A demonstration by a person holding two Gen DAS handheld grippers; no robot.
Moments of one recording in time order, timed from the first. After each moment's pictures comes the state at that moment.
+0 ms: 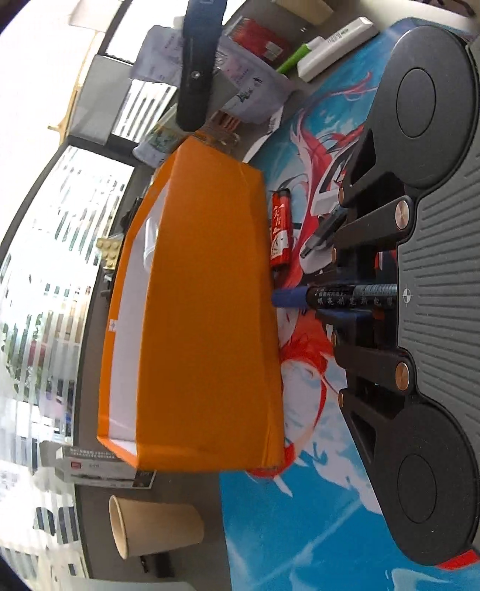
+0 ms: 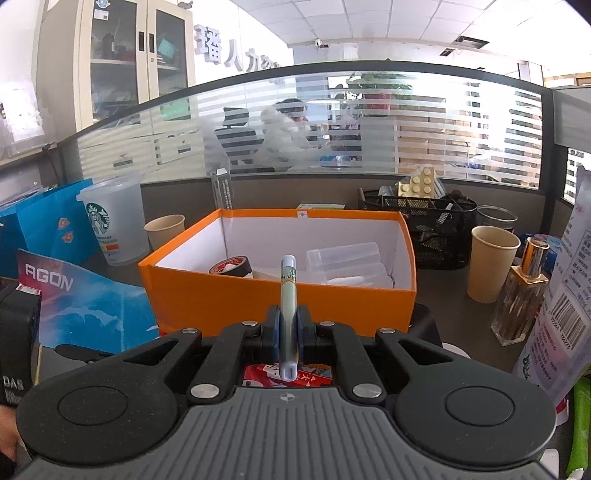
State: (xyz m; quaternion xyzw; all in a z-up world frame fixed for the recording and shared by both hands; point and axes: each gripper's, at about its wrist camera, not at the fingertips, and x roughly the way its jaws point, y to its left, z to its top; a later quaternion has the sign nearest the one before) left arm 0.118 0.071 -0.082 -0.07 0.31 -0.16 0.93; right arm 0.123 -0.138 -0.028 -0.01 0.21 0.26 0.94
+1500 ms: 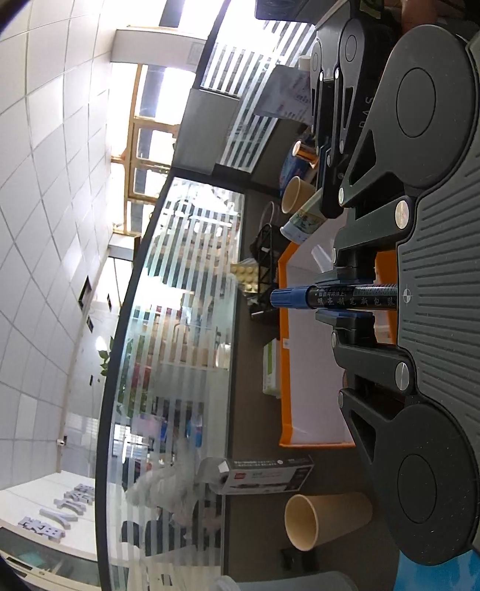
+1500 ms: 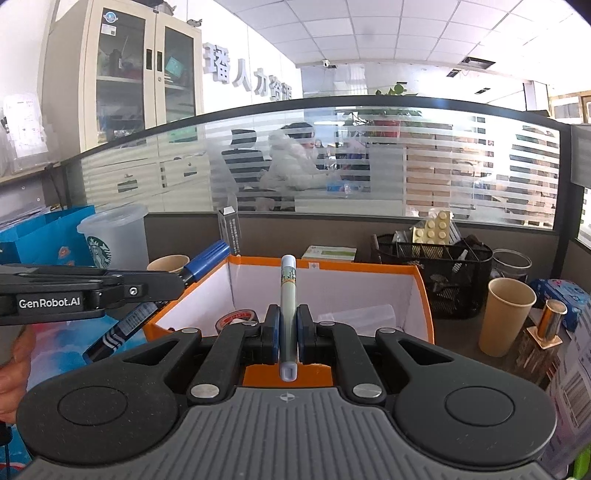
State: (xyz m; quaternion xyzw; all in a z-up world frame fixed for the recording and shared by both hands) left arm 0.130 0.081 0.038 -0.06 0.17 -0.18 0.97; right arm 0.156 -0.113 0.007 -0.01 0.18 0.27 0.95
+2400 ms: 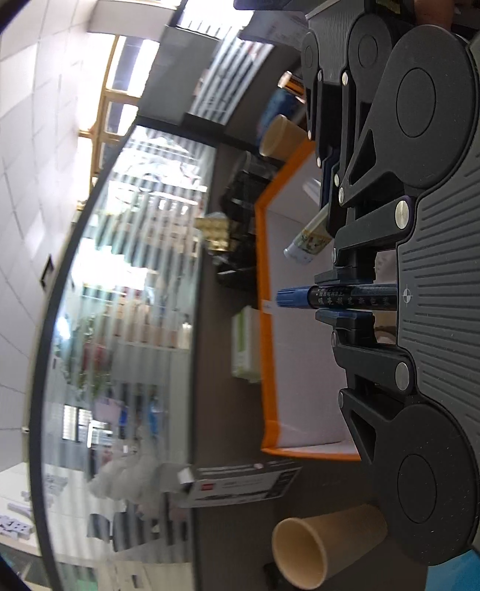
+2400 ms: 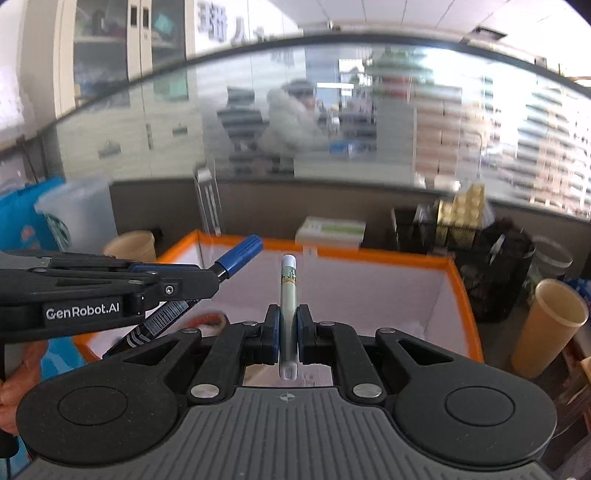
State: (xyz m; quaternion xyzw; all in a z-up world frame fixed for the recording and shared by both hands) left arm 0.233 0.080 0.003 -0.06 0.24 -0.15 0.96; right arm 0.256 -0.069 -0.025 -0.04 0.25 0.26 0.93
